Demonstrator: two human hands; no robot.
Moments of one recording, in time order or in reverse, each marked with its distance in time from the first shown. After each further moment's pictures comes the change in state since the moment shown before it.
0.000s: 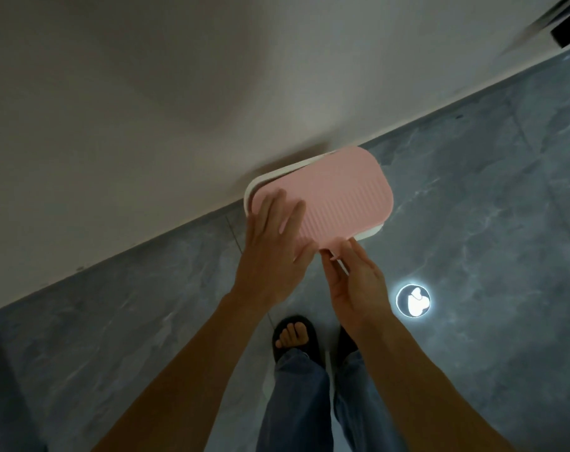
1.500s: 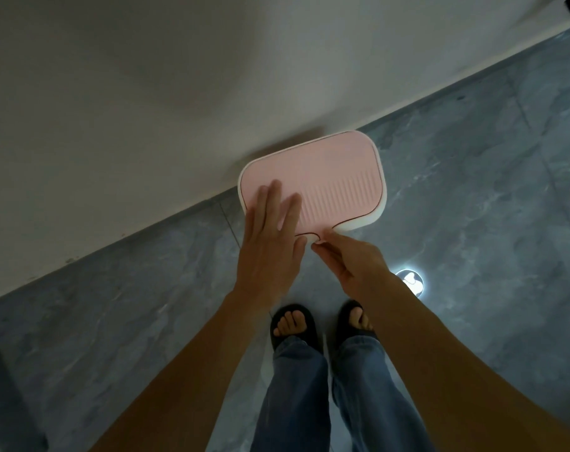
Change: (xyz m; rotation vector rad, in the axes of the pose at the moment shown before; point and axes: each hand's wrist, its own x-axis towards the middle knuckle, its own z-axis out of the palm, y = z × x) left_hand -0.007 -0.002 0.028 0.055 0.036 -0.036; right_hand 0.035 -0.012 -0.002 -0.315 0.183 0.209
